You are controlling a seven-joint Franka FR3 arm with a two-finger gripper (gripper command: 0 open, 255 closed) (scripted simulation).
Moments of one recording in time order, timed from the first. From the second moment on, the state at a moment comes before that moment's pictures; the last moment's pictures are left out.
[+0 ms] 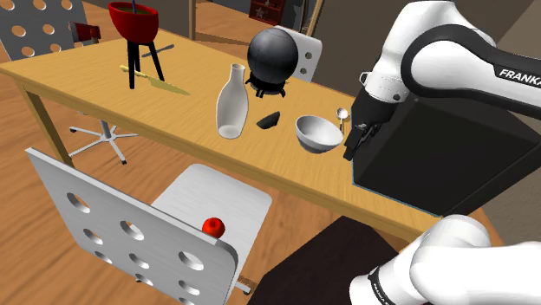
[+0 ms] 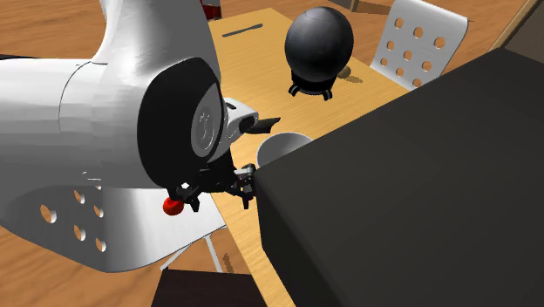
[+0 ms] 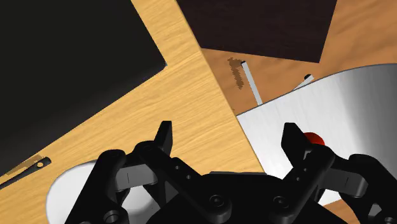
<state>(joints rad) 0.00 -0.74 0.02 -2.43 -0.01 1.58 -0.11</state>
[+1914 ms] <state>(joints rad) -0.15 0.23 0.22 -1.74 -0.11 1.94 1.13</state>
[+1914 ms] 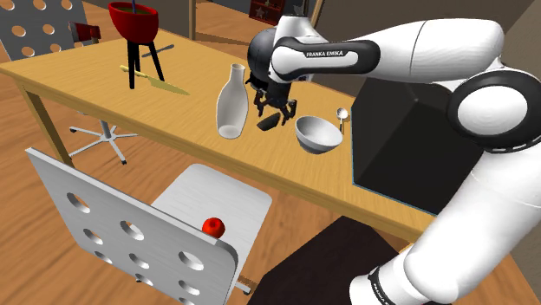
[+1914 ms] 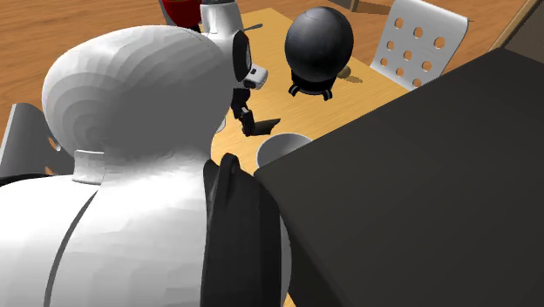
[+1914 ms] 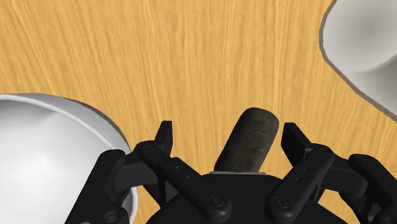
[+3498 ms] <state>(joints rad) -0.13 0.40 0.13 -1.60 -0.13 2.02 1.34</state>
